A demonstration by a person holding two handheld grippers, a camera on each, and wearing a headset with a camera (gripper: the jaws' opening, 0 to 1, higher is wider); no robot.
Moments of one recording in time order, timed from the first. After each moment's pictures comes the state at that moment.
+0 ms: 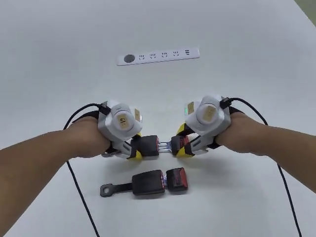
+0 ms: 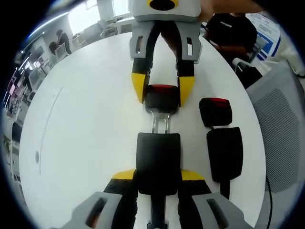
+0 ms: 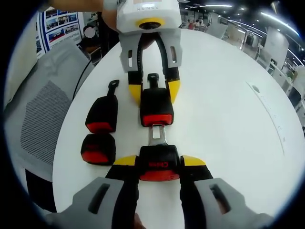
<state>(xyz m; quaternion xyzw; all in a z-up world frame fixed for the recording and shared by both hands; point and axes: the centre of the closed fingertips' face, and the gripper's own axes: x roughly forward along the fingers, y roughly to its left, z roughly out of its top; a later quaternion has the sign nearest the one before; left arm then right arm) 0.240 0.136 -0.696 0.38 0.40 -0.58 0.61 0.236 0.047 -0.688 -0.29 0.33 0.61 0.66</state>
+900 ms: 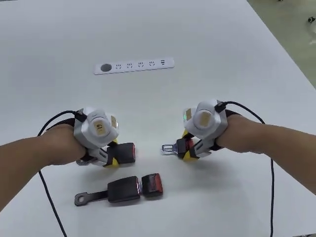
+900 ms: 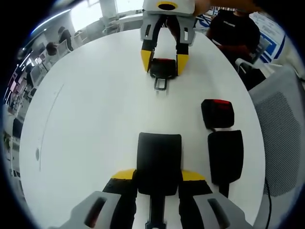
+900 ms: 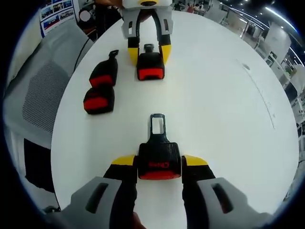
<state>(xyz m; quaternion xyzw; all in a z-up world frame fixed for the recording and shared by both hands) 0.239 0.138 -0.696 0.37 0.41 -0.56 0.61 0.235 -0.026 -0.689 -0.36 0.37 0.56 0.64</state>
